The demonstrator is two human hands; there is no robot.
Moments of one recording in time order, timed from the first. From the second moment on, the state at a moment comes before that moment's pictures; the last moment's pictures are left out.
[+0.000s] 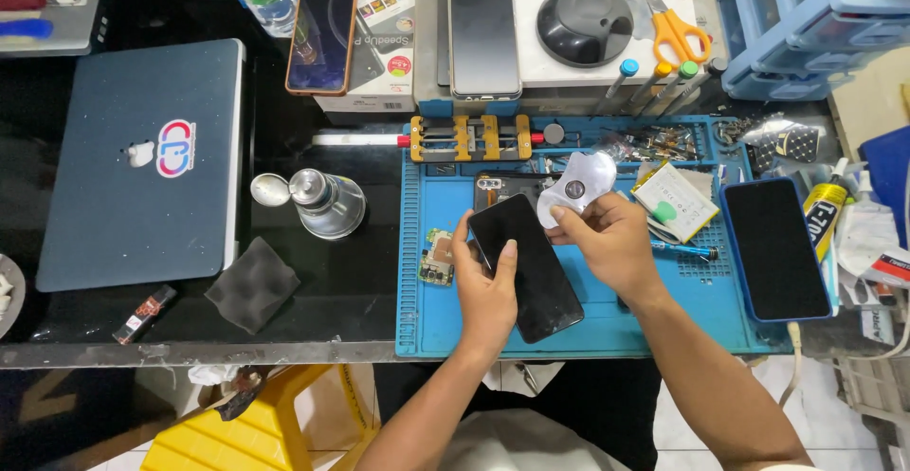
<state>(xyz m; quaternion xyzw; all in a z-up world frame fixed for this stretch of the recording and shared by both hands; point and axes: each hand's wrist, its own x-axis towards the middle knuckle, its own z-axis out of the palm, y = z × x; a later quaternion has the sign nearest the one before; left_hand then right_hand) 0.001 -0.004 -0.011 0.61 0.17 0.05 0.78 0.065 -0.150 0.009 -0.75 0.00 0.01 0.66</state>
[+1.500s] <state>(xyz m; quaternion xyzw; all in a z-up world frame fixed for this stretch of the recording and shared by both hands) 0.001 -0.013 -0.030 0.62 0.18 0.07 0.76 0.061 -0.140 -0.010 -0.83 -0.08 -0.15 0.53</state>
